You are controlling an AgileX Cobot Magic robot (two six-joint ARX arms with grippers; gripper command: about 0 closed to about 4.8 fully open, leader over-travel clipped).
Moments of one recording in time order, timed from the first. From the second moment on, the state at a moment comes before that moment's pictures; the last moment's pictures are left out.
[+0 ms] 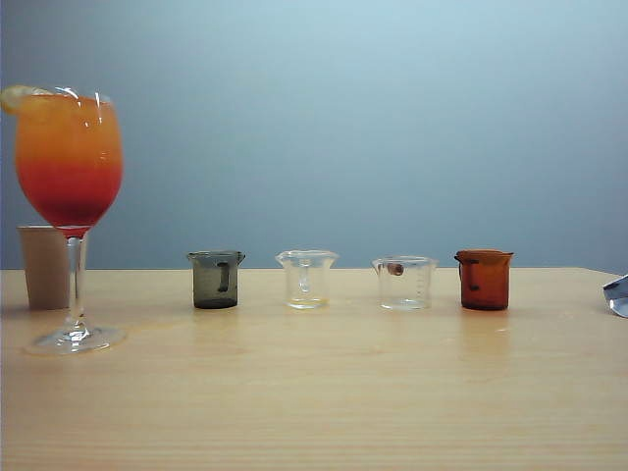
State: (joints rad) left arm 0.23 0.81 0.98 -0.58 0.97 0.23; right arm 0.85 1.41 1.36 -0.32 -0.31 0.01
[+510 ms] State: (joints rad) left arm 0.20 0.53 0.98 -0.60 0.73 0.09; right arm 0.85 1.41 1.36 -0.34 -0.22 0.03
